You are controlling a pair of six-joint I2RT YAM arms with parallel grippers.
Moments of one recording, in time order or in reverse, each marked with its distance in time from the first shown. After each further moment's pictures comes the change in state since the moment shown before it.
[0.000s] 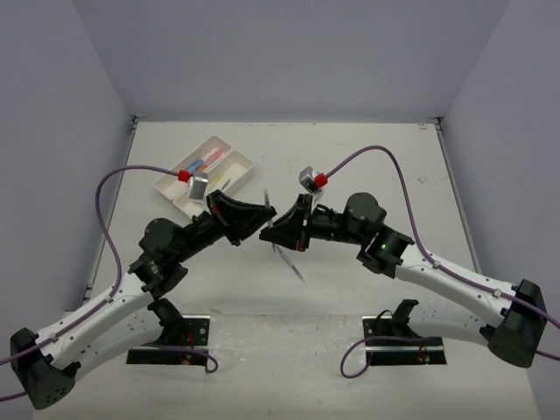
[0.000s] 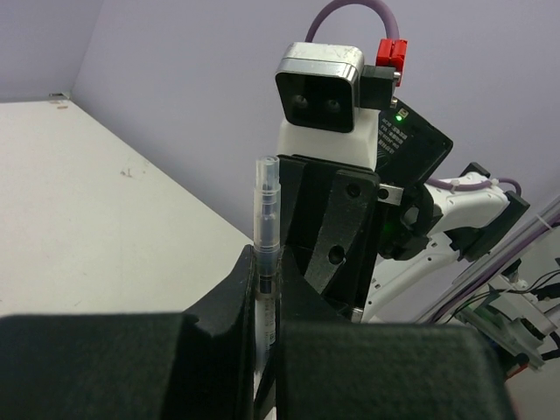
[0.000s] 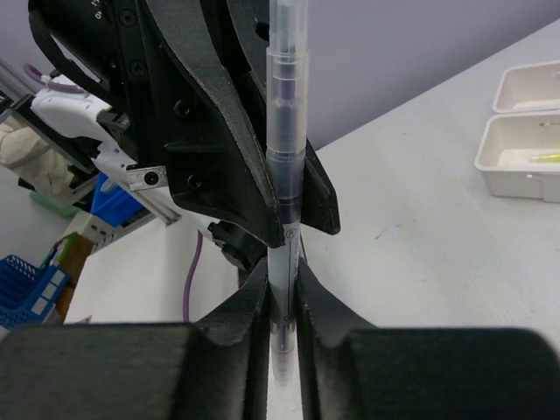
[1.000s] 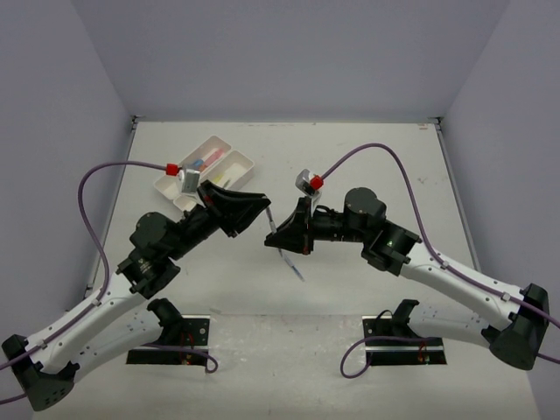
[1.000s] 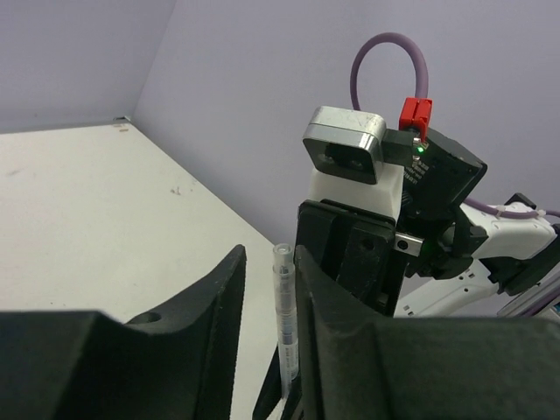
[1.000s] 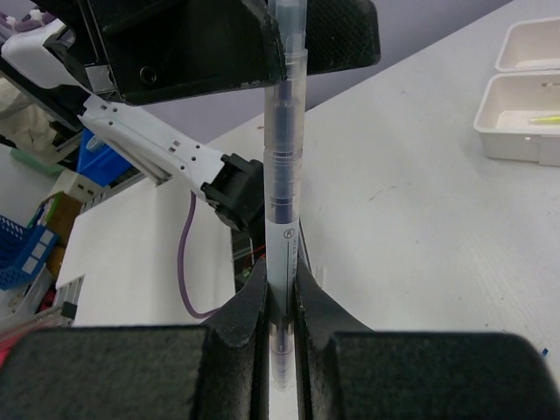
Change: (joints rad) left arm -0.001 -0.025 0.118 -0.183 -0.124 0.093; right arm -0.001 -0.020 0.064 -0.207 -0.049 -0.090
